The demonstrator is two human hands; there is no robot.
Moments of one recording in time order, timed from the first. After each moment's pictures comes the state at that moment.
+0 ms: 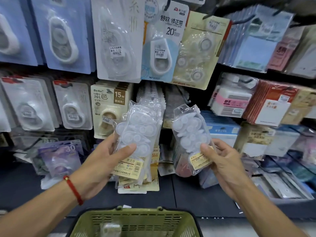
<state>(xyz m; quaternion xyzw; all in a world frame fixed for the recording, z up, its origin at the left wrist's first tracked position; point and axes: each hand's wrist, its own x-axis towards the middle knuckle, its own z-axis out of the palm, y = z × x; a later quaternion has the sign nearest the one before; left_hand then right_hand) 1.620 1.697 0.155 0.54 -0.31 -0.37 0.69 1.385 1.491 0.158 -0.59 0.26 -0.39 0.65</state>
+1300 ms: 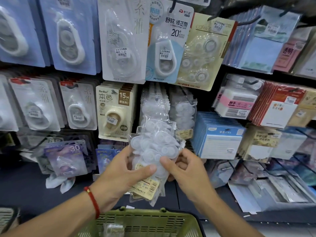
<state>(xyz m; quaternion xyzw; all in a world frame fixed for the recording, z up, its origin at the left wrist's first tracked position) 1.596 1.691 0.129 0.51 -0.37 -0.39 0.67 1.443 1.556 0.136 -0.72 0.25 -0.31 0.57</state>
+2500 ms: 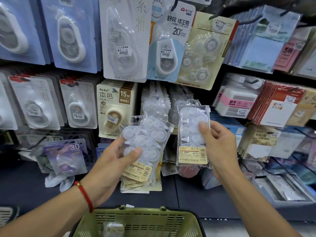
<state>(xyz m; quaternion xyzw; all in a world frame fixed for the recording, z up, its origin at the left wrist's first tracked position) 1.614 1.695 0.135 0.51 -0.32 -0.36 0.71 1.434 1.495 0.177 -0.65 0.26 -0.49 0.52</state>
